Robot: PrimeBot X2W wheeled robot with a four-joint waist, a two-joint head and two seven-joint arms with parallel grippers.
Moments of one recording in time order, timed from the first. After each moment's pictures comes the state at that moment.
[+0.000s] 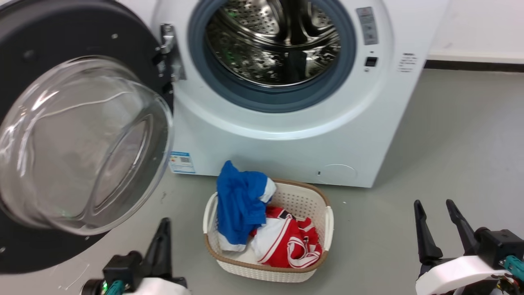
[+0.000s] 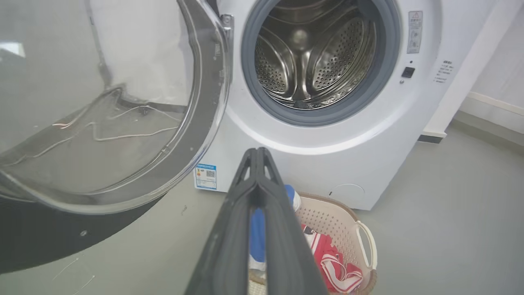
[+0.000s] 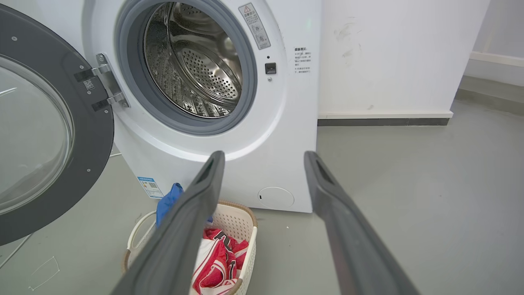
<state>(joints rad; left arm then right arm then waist) 0.05 0.14 -0.14 0.14 -0.29 0.05 -0.26 0.05 -0.05 -0.06 0.03 0.15 0.13 -0.09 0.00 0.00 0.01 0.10</state>
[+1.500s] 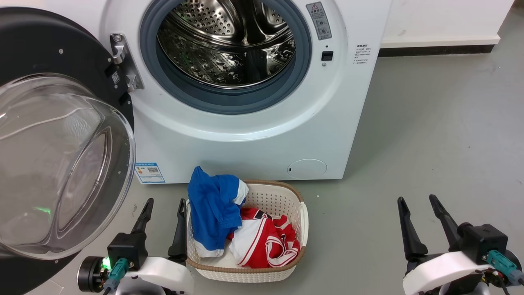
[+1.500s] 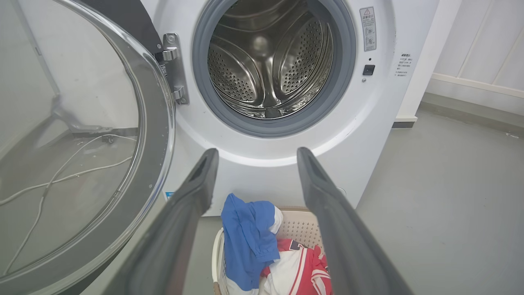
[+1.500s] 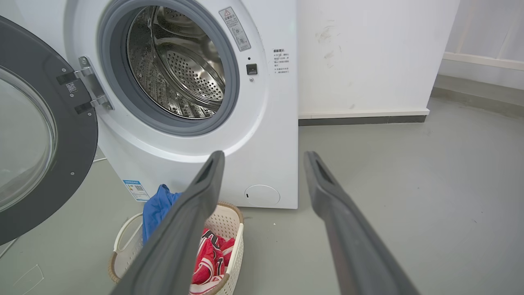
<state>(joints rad) -0.06 0.18 -0.19 0.19 -0.25 0.08 -0.24 0.02 -0.06 0.01 0.06 0.14 0.13 -0.10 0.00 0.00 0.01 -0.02</state>
